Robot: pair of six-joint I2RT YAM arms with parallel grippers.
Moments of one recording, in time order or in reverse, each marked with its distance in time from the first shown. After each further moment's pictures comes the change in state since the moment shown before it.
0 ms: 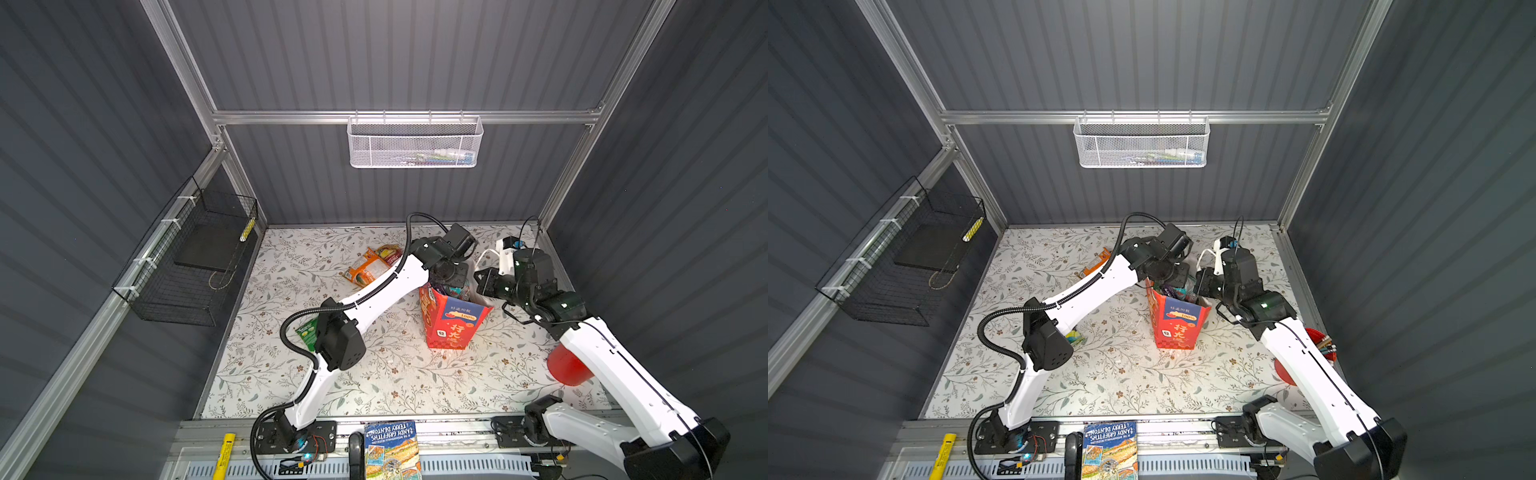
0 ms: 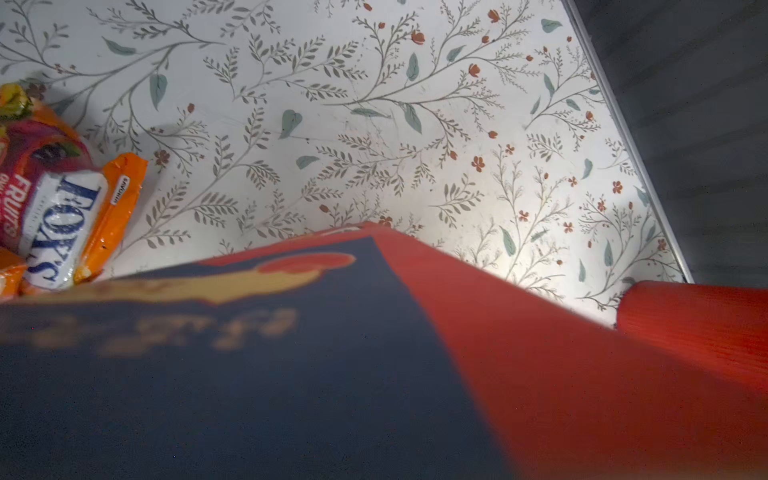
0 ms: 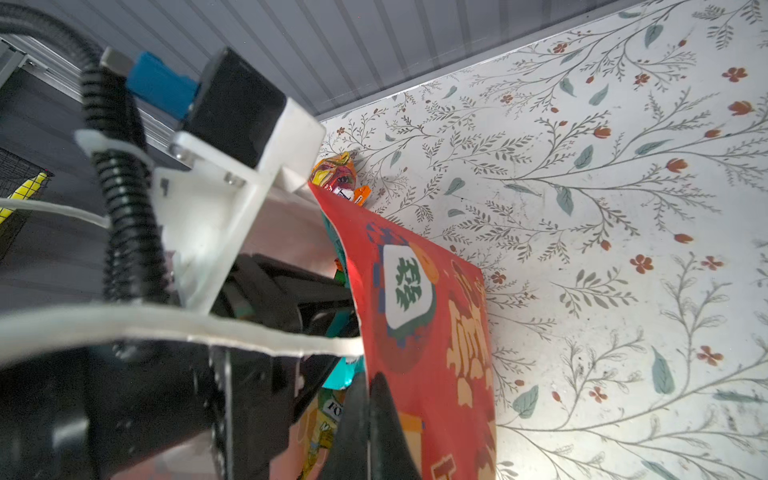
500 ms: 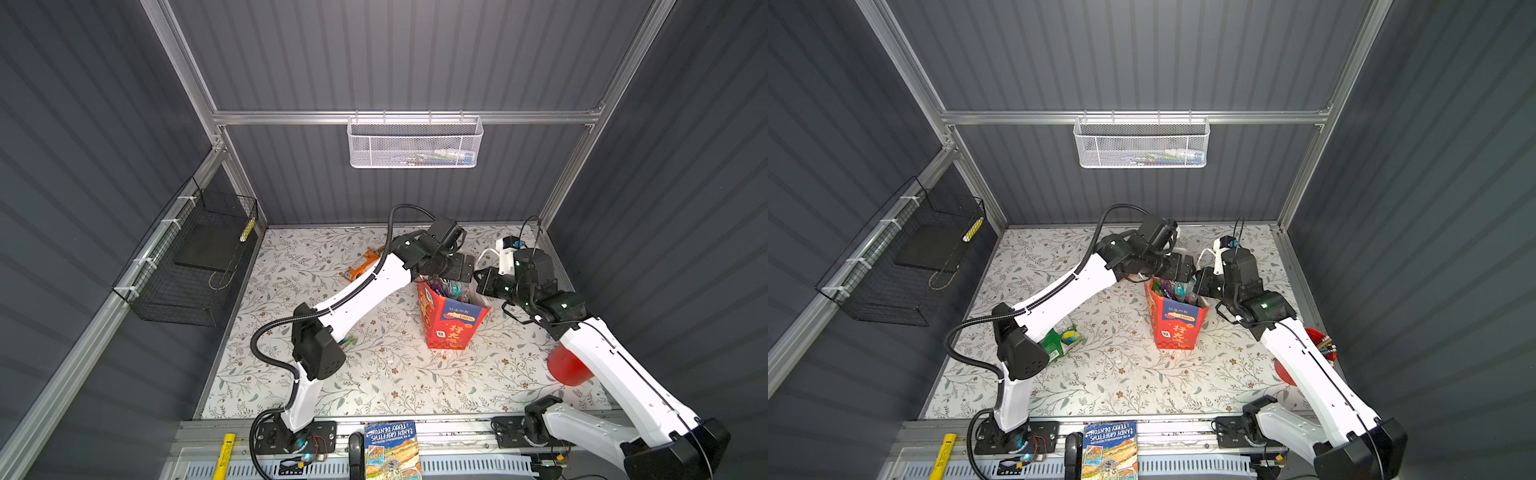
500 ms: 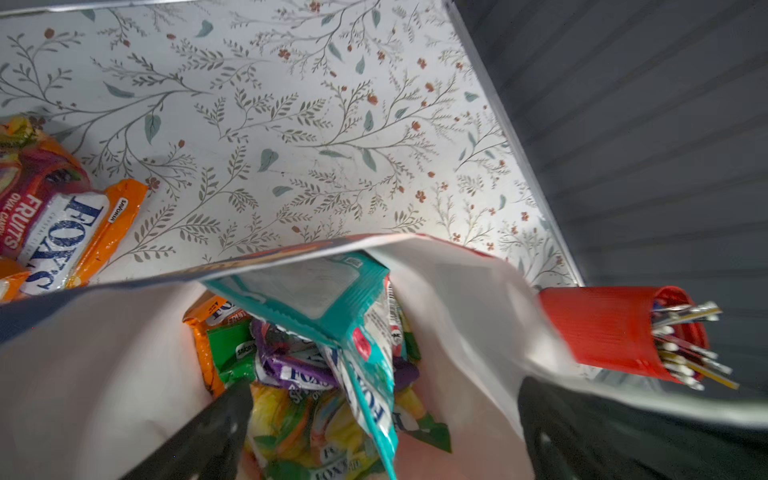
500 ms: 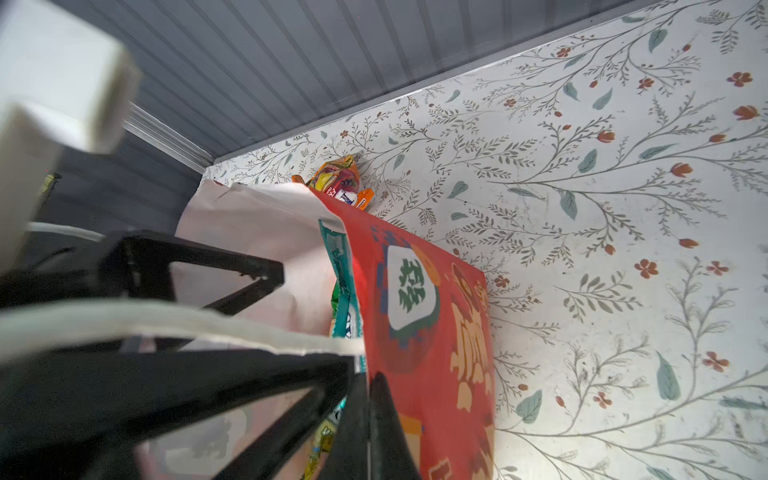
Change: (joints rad) left arm 0.010 -0.232 -0.167 0.136 0.092 -0.024; right arm 0.000 -0.001 0.000 0.007 -0.002 0.000
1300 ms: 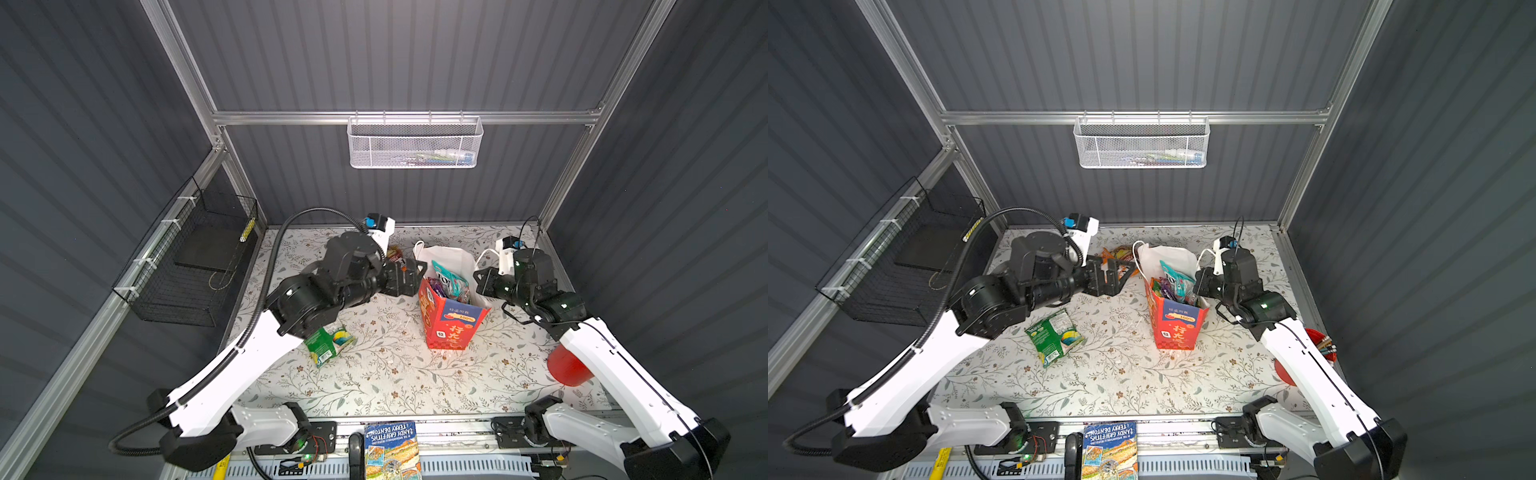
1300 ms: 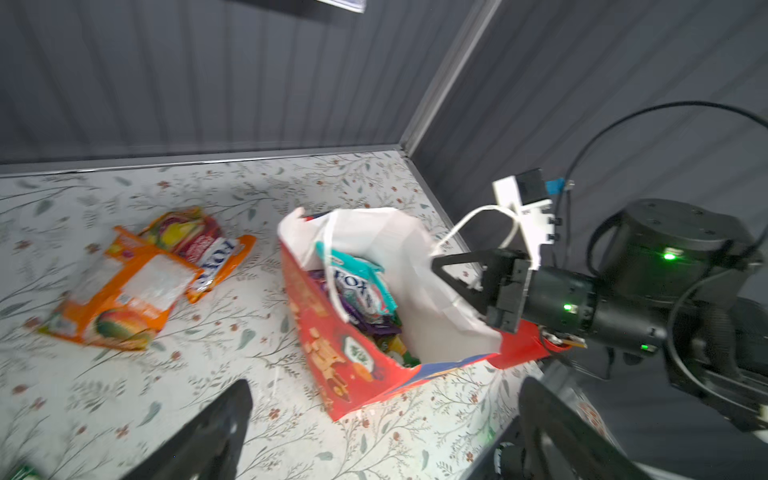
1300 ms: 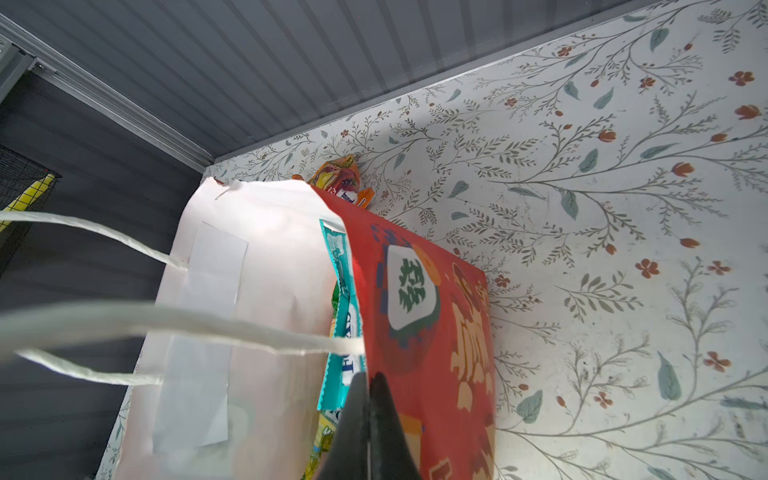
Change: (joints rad) left arm -0.003 -0.811 -0.633 0.150 -0.213 -0.026; right arm 0.000 0.001 0.000 0.000 0.000 0.000
